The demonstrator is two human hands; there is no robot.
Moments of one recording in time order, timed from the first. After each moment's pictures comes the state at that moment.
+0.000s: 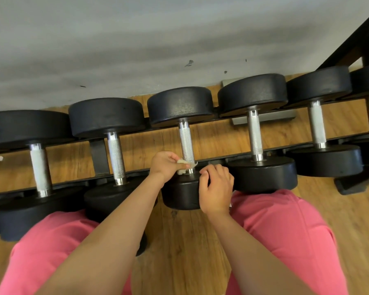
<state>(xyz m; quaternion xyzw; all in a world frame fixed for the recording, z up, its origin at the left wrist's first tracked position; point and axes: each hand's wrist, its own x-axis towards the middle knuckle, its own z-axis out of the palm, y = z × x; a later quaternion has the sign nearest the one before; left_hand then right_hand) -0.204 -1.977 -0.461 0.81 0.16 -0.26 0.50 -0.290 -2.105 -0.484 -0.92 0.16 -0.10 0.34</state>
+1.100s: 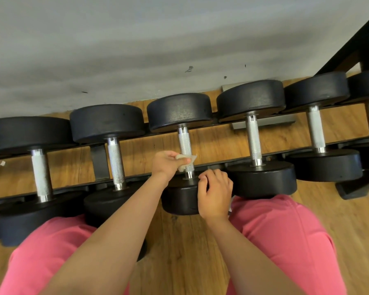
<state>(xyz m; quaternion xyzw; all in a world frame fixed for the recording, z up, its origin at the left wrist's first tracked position) -0.194 -1.990 -0.454 0.80 0.20 -0.21 0.53 -0.289 -2.105 -0.484 -0.92 0.16 -0.10 0.34</state>
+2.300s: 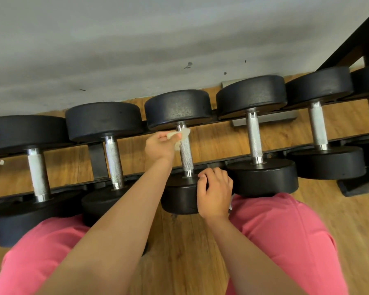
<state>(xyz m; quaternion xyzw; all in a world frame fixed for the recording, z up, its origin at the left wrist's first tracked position) -0.164 -2.007 -0.445 0.74 0.32 -0.04 0.60 -0.289 -2.106 -0.486 -0.92 0.16 -0.09 0.34</state>
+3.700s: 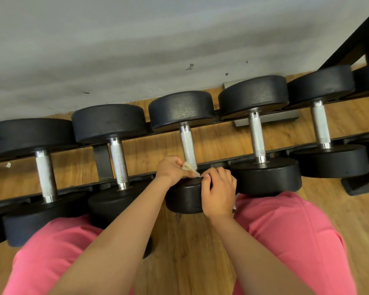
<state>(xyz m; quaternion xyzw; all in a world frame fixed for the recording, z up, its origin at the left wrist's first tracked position) -0.203 -1.986 -0.456 0.86 0.12 -0.30 0.40 -0.289 -2.107 -0.485 -0.93 0.15 -0.09 0.33</state>
